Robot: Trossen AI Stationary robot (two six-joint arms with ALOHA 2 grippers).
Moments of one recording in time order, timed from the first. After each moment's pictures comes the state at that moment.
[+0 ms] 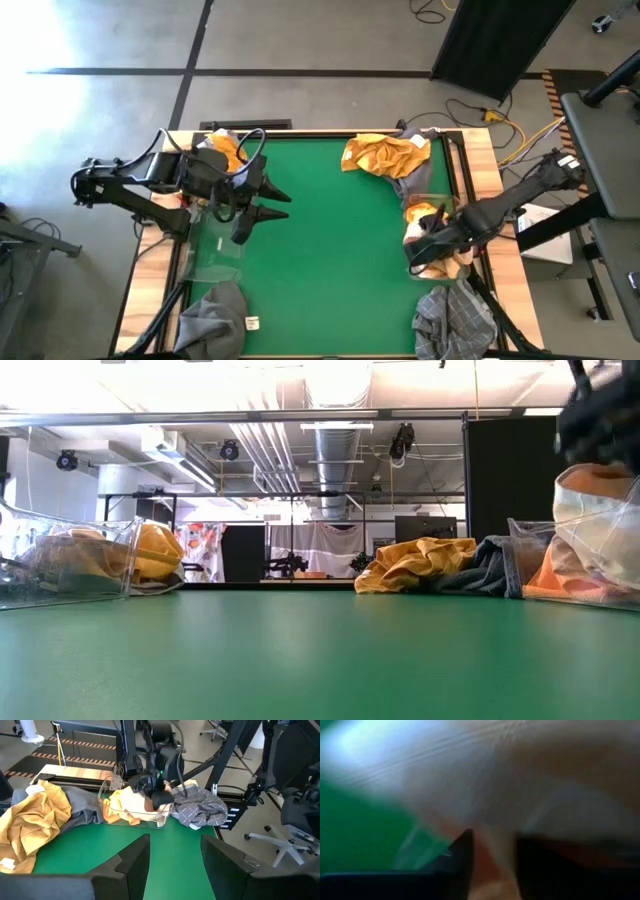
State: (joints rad) left arm -0.14 1.19 1.44 -0.63 0.01 -0.19; right arm 0.47 1.14 0.77 -0.96 -0.08 1.77
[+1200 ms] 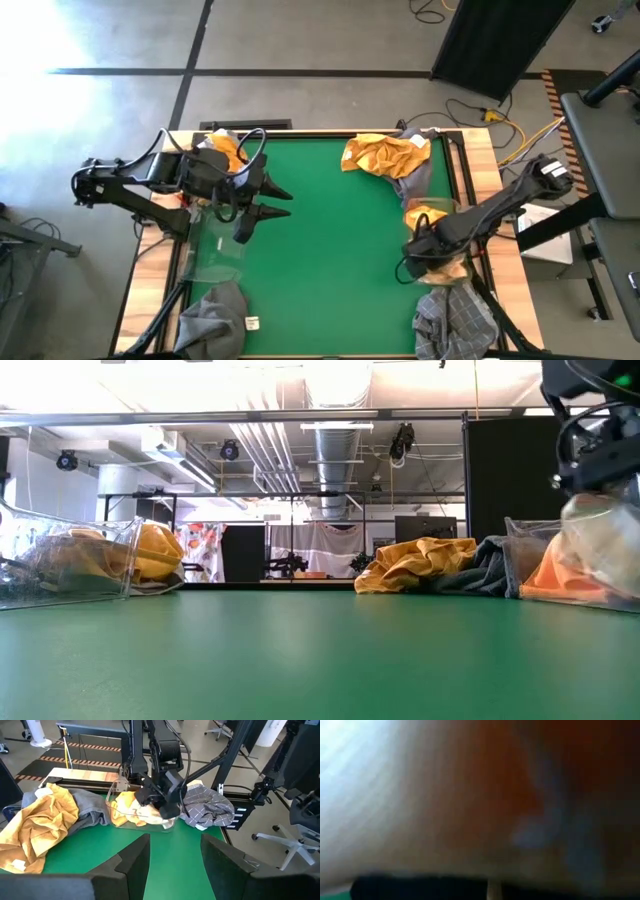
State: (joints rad) left arm -0.14 1.19 1.44 -0.62 -0.02 -0.17; right arm 0.43 1.42 0.74 -0.99 -0.21 1.56
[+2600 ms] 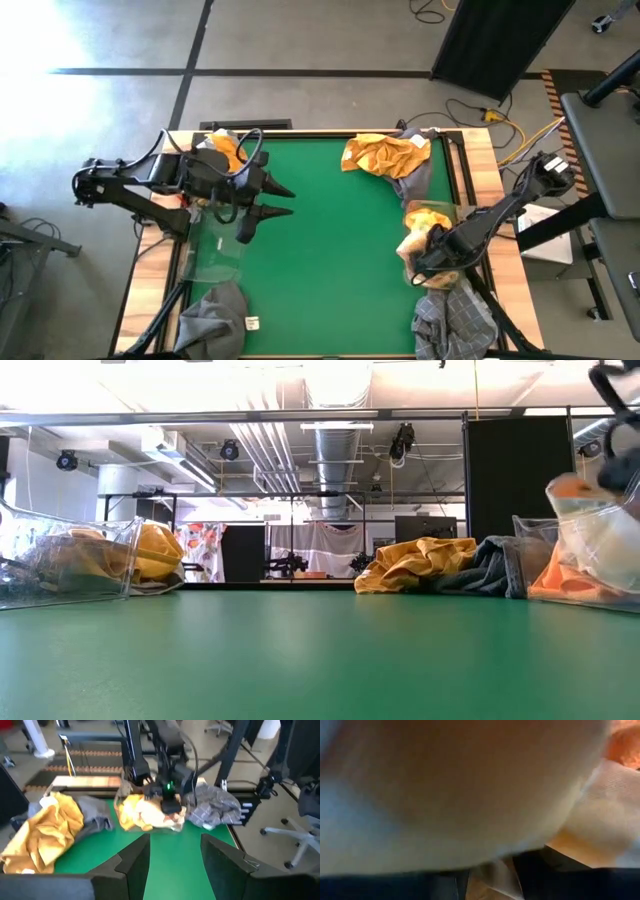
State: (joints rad) left arm -0.14 1.19 1.43 -0.59 -0.04 -0.09; right arm 0.59 1.29 0.67 -0.94 -0.17 2.07
